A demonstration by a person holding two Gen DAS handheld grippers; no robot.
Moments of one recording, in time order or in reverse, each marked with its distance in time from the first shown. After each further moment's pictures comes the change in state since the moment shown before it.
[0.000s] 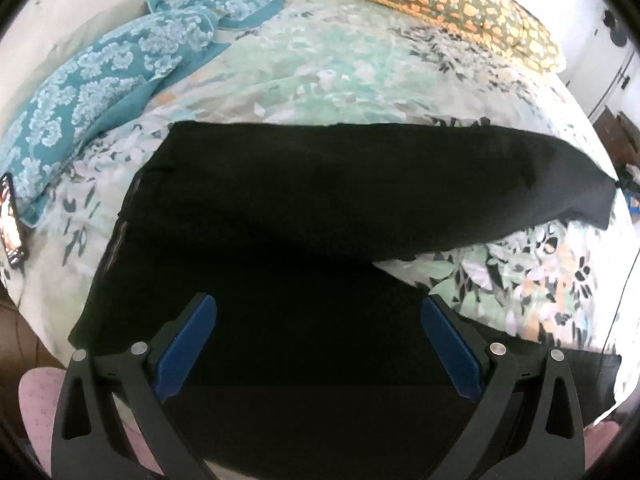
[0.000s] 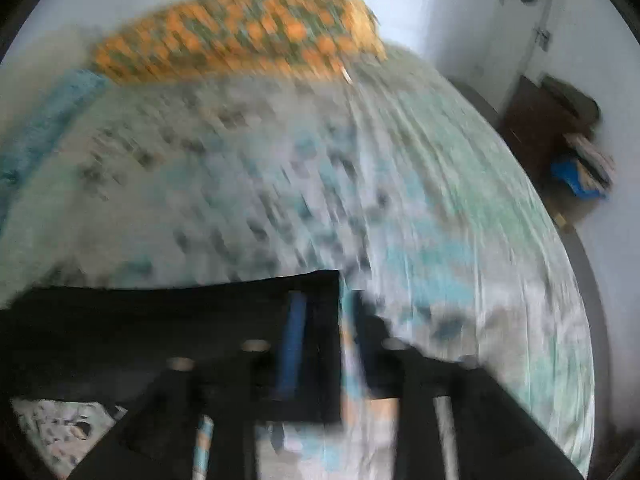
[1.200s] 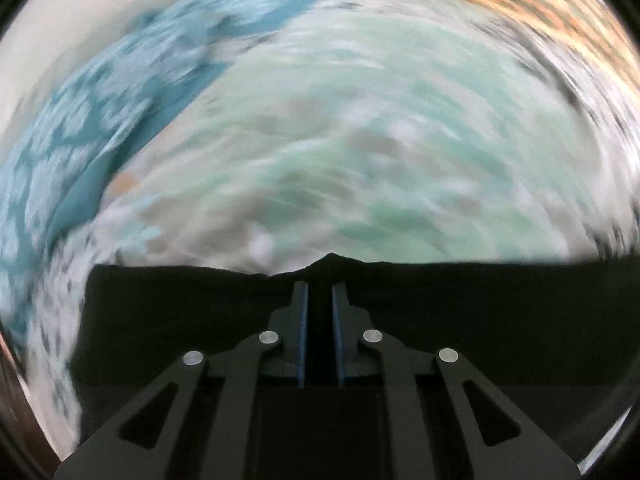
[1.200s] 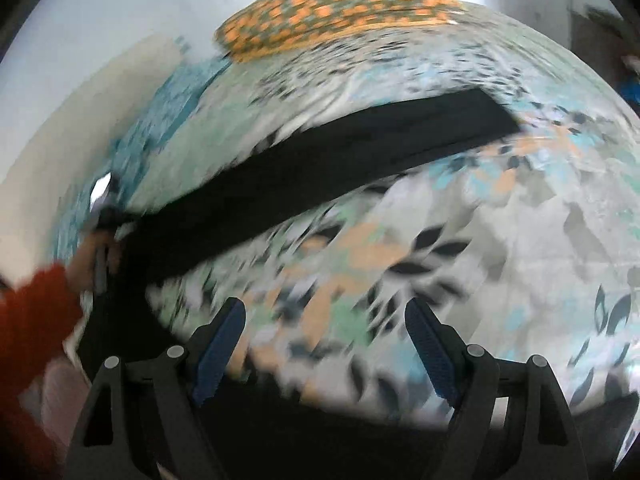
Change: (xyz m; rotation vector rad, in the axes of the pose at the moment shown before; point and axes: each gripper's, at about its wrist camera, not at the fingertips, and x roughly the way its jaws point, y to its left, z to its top) left arm 0.188 0.002 0.179 -0.066 0.011 0.226; right arm -0.126 0.130 -0.206 0.136 -0.037 0.455
